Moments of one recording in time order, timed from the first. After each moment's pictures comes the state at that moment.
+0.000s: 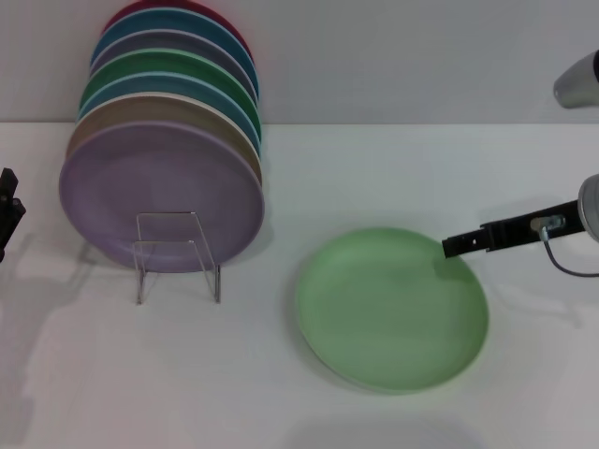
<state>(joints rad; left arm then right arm) -0.27 -2.08 -1.35 -0.14 2.87 1.50 -0.04 0.46 2.07 1.88 1.35 -2.51 1.31 -0.35</state>
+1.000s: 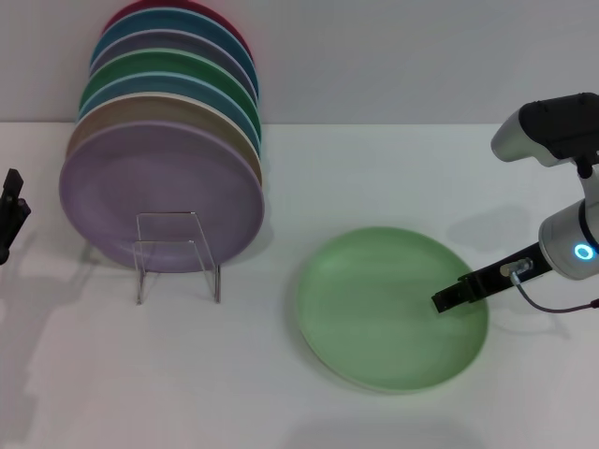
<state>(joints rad) -0.28 -2.08 -1.35 -0.14 2.88 1.49 -0.04 0.57 2.07 1.82 1.14 -2.58 1.32 -0.38</state>
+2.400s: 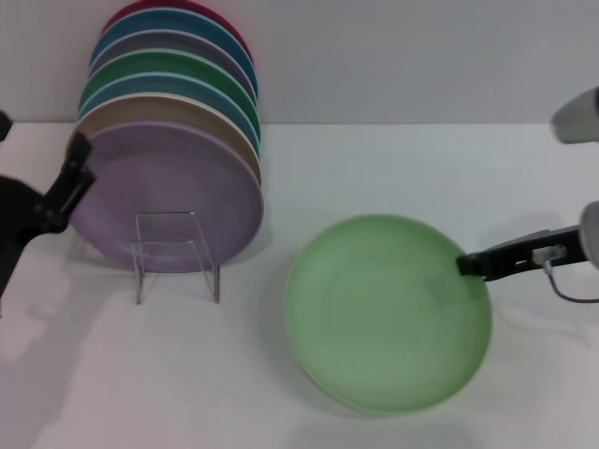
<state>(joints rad) -0.17 -2.01 -1.16 -0.55 2.89 1.32 -0.11 0.38 2.08 1.86 1.36 -2.40 1.30 -0.53</state>
